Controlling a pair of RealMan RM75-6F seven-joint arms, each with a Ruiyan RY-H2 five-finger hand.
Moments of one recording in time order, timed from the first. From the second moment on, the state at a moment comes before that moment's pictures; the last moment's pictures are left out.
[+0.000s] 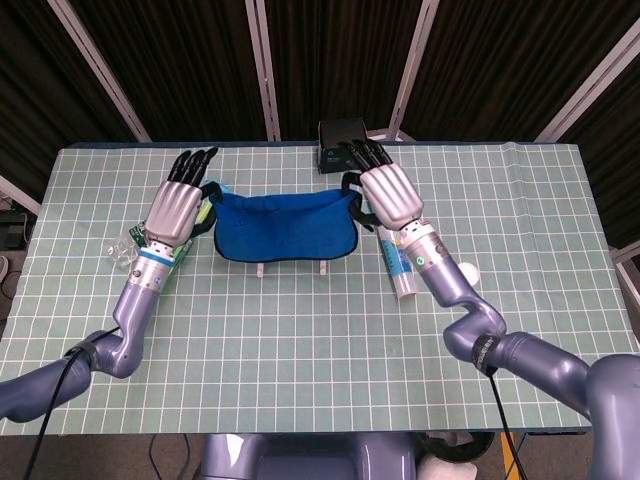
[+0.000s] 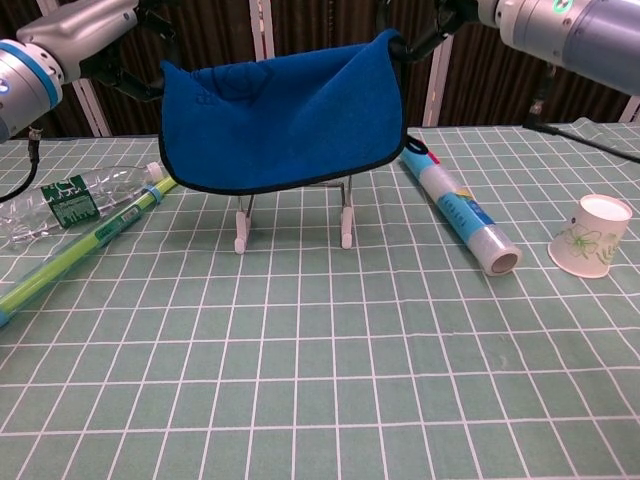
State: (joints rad) left arm -0.81 -1.60 -0.31 -1.09 1.30 1.11 0.04; right arm 1.00 -1.53 0.33 -1.12 -1.29 0.94 0.13
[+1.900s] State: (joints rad) left arm -0.75 -1.63 -0.22 -1.00 1.26 1.00 -0.01; right arm 0.97 -1.62 0.27 -1.07 -1.32 0.93 0.16
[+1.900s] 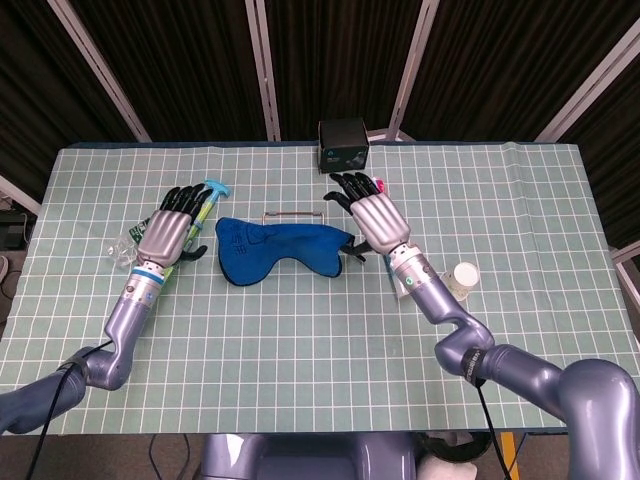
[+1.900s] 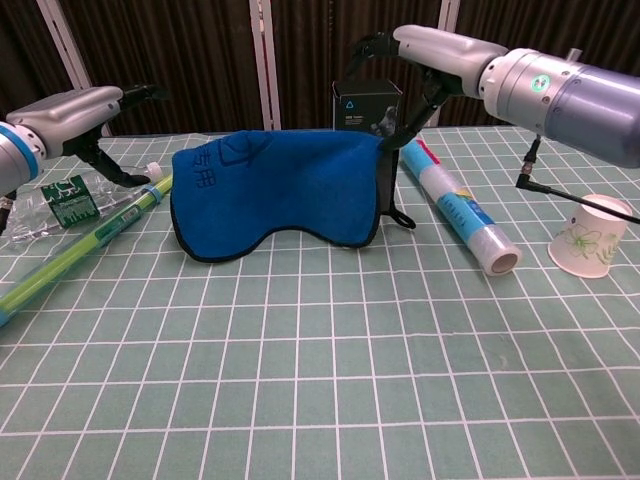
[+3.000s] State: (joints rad) left arm -0.24 -1.19 -0.04 -1.79 1.37 1.58 0.33; right arm 0.34 -1.12 0.03 -1.65 -1.51 1.56 -0.02
